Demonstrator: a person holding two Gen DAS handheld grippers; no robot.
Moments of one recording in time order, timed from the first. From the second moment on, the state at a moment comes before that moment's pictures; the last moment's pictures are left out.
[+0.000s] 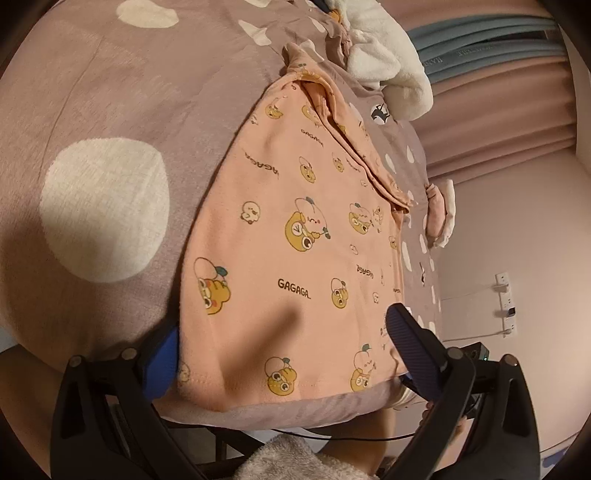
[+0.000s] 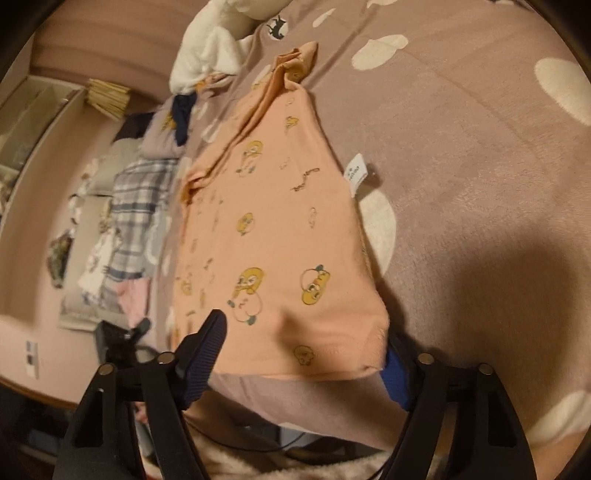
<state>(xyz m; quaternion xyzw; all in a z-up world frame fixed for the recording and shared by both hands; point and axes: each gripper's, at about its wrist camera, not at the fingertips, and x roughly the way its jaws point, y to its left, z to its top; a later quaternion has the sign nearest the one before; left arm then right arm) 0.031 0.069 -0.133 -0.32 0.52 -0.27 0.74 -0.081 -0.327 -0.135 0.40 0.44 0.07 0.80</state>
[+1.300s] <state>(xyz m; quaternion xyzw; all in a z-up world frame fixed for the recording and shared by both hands) 0.087 0.066 -0.062 -0.32 0.49 -0.24 0.77 -0.042 -0.335 -0.052 0.36 0.34 0.07 0.87</state>
